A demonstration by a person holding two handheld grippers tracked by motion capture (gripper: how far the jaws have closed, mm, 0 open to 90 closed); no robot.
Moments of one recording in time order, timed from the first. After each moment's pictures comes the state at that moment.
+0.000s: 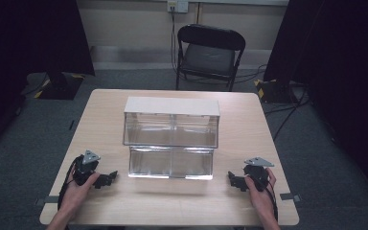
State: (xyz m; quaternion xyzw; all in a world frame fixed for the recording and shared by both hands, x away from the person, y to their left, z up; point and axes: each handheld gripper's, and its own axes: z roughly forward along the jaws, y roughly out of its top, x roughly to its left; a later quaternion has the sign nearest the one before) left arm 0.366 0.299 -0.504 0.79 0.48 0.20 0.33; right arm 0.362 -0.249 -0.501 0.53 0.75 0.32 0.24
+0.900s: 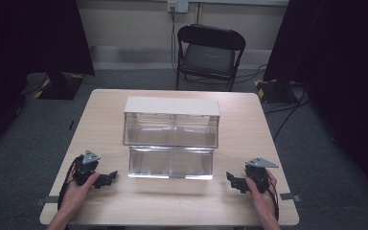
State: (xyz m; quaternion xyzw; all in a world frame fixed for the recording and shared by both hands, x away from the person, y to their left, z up) left arm 0.366 0.299 -0.503 0.79 0.48 0.20 0.33; right arm 0.347 -0.245 -0.478 0.51 0.75 0.37 0.20
